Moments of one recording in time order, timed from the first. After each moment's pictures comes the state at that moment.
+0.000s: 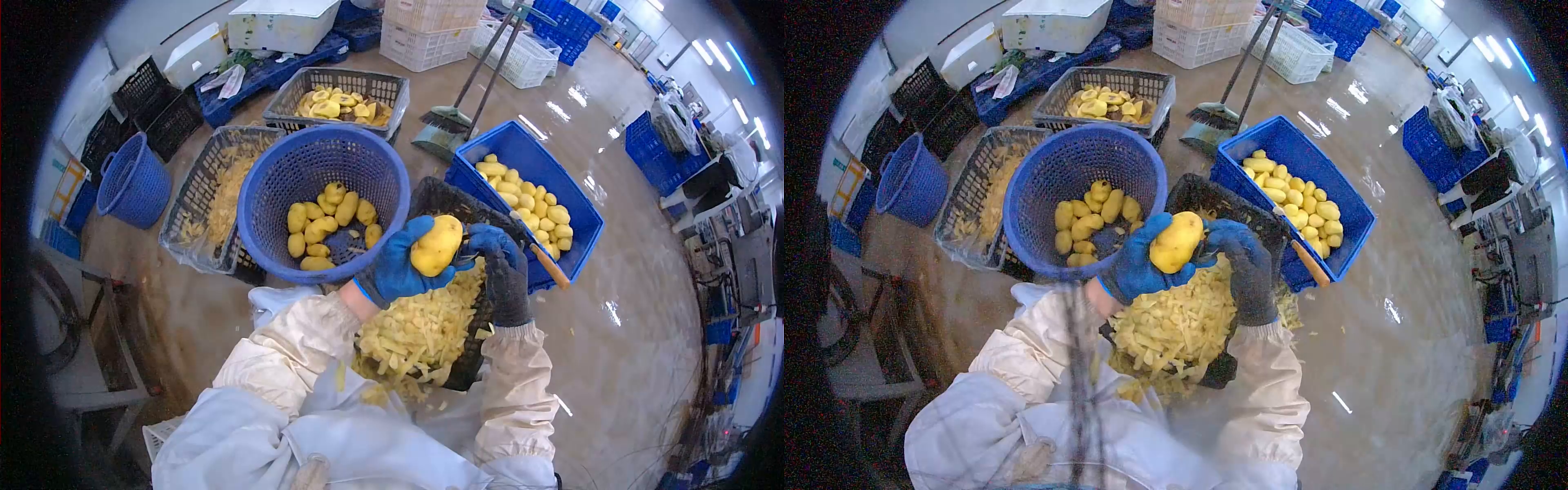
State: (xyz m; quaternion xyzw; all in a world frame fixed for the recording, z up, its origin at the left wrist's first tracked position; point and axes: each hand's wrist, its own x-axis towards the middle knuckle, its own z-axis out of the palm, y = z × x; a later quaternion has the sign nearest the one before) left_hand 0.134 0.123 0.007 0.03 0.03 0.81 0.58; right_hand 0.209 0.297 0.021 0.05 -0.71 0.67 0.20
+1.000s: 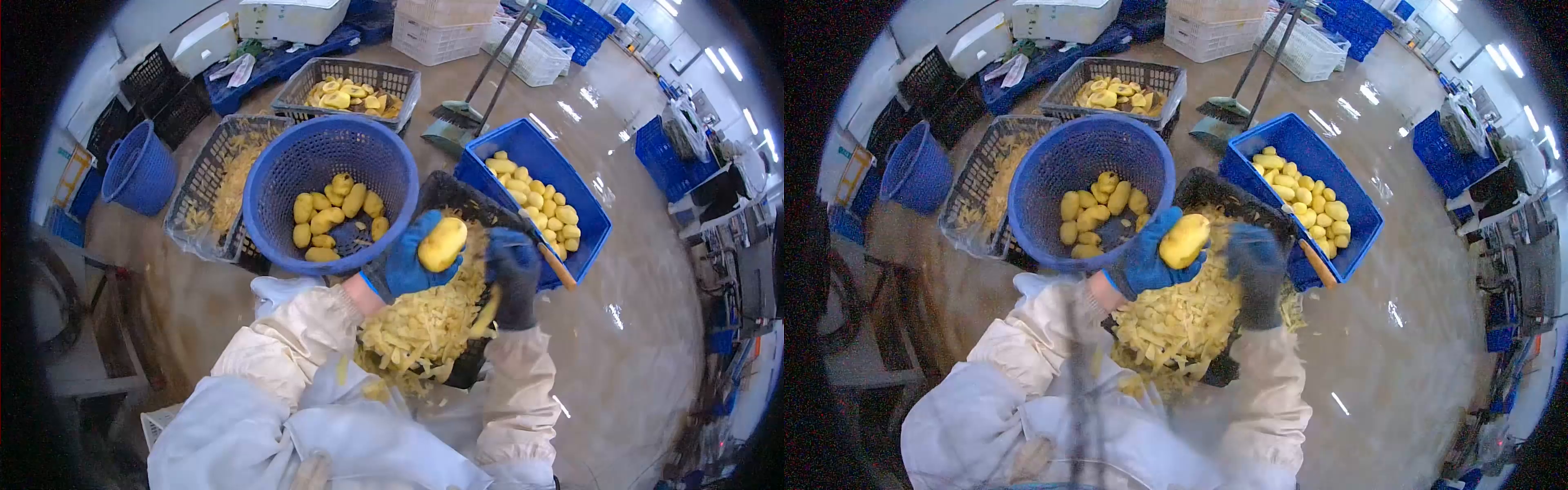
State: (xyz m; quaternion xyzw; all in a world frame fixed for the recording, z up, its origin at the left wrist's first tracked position) left_hand 0.134 0.125 -0.021 -0.05 0.06 0.84 0.54; right_hand 0.219 0.288 0.019 -0.13 -0.61 0.75 0.20
